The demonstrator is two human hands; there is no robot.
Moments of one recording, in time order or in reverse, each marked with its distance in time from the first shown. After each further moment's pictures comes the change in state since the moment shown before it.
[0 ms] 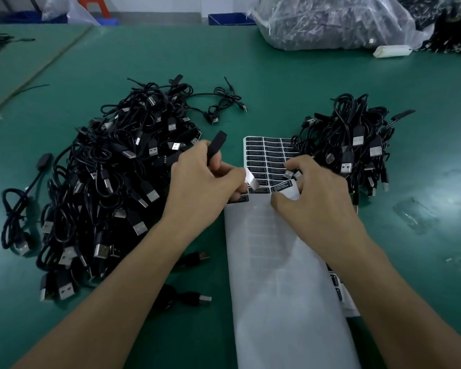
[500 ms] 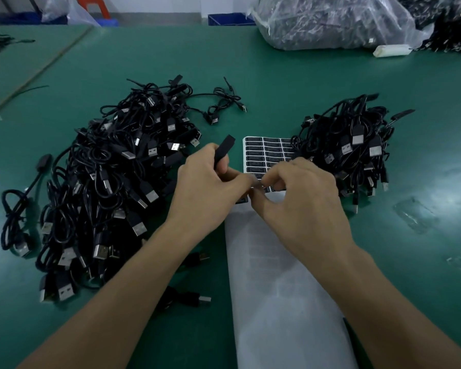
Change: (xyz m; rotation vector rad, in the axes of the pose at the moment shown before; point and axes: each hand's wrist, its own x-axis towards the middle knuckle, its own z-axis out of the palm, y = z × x) left_hand -0.004 0.007 0.007 0.118 -0.008 0.028; right_hand -0.008 -0.019 0.009 0.012 0.205 -0.308
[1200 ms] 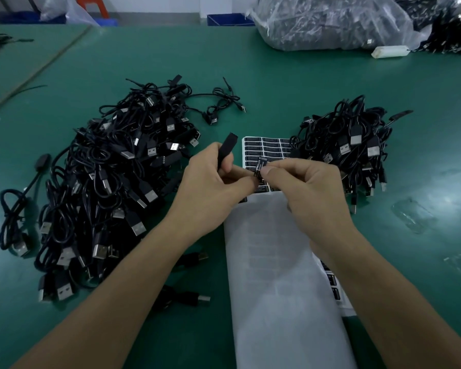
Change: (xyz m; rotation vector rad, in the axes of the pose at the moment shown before) left_hand 0.002 -0.001 -0.001 -0.167 -0.132 -0.025; right_hand 0.009 0.005 -0.003 0.751 -0.027 0.371
